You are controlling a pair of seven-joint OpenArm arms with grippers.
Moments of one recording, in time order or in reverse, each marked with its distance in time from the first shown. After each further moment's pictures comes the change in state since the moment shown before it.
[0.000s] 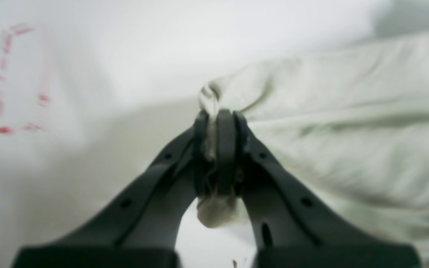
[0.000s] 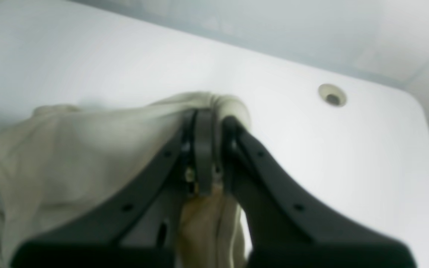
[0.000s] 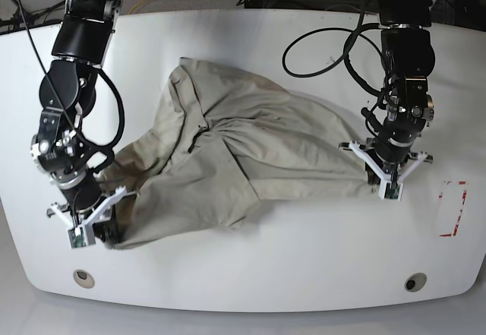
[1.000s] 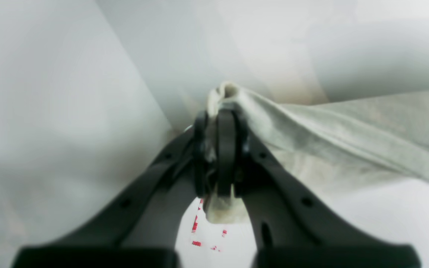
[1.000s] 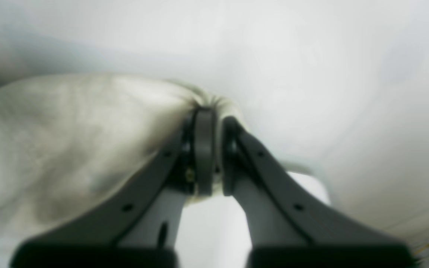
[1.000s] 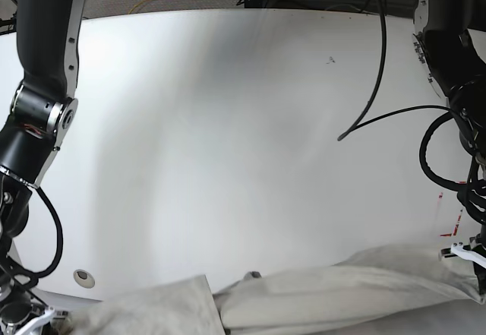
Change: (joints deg) left arm -24.3 -11.7 -10.6 11.2 -0.6 -0.3 12.5; right arm 34.3 8.0 -0.3 -19.2 4.0 3.6 -10.0
